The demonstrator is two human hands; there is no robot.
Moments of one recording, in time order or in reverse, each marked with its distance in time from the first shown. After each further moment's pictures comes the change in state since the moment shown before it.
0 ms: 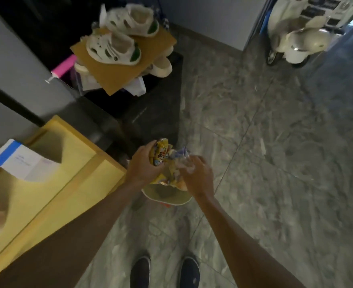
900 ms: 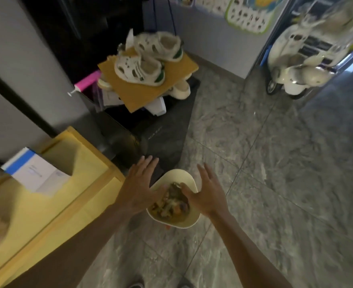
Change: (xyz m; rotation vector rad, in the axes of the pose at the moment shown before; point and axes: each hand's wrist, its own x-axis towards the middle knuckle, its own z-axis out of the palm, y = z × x) left_hand -0.008 -0.046 -0.037 0.175 -0.052 0.237; right_hand 0.005 -0.037 -0.012 -0.405 -0.151 -0.117
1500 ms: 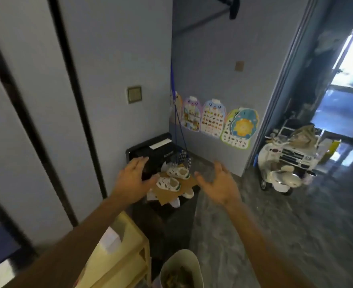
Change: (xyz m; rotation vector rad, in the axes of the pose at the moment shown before) left_hand -0.134 0.186 -0.422 0.023 0.503 0.008; right_hand -0.121 -0.241 -0.378 0.068 0.339 -0.293
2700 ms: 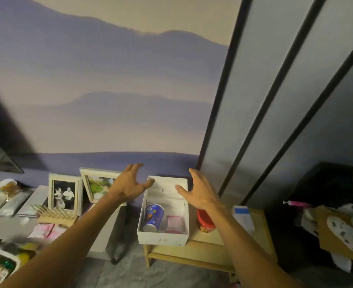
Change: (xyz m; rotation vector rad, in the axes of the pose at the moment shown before) left_hand -0.410 -0.318 -0.210 -0.003 0.251 -0.989; right_hand -0.207 -0.387 0.349 0.004 -0.831 -0.749
